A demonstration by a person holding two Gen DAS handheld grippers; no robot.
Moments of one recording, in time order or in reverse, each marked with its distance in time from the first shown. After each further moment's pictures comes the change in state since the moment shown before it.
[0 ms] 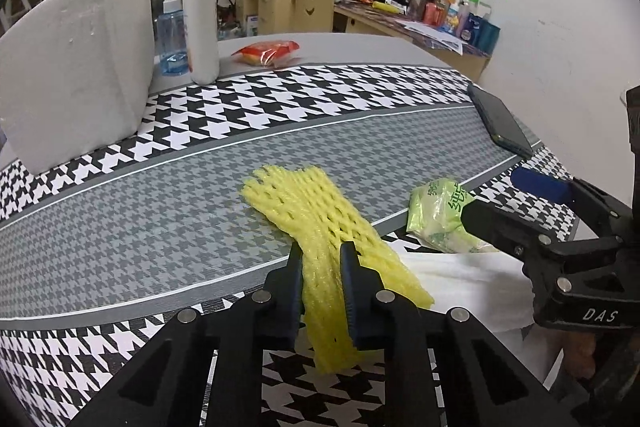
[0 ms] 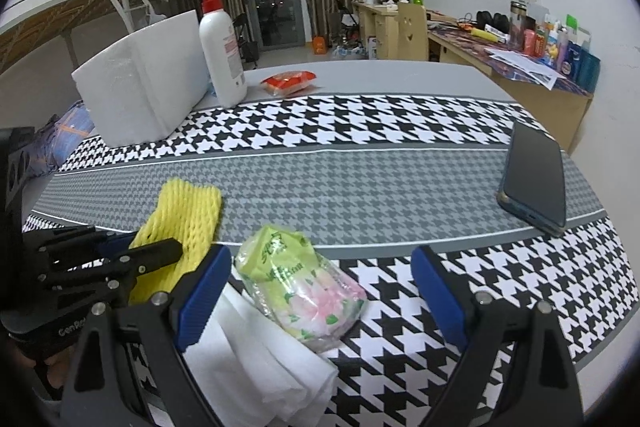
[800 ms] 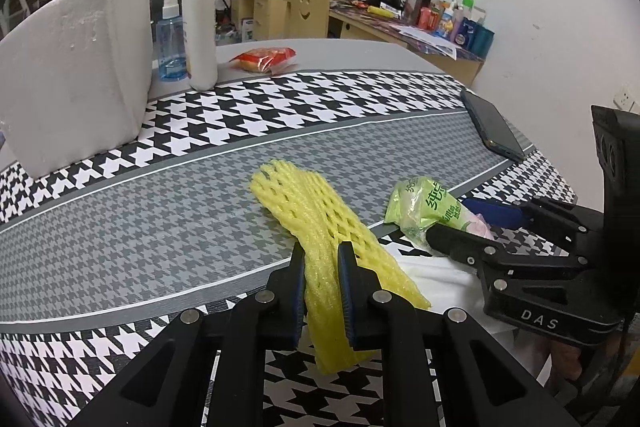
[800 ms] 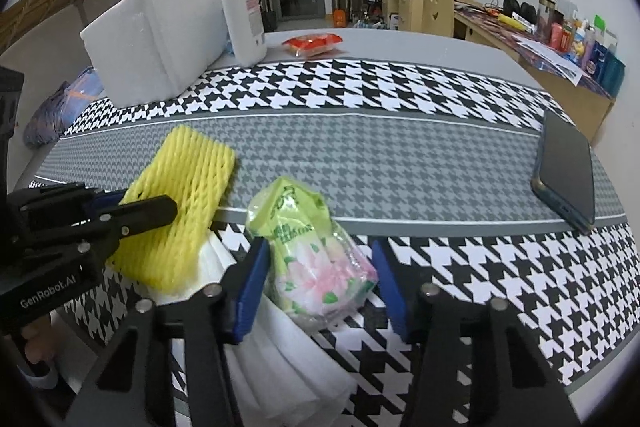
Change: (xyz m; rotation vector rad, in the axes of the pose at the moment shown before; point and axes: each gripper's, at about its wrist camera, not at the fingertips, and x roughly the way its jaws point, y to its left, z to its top) left arm -0.012 0.001 0.001 0.001 -0.016 -0.021; right arm 0.021 0.012 -0.010 -0.061 0.107 0.035
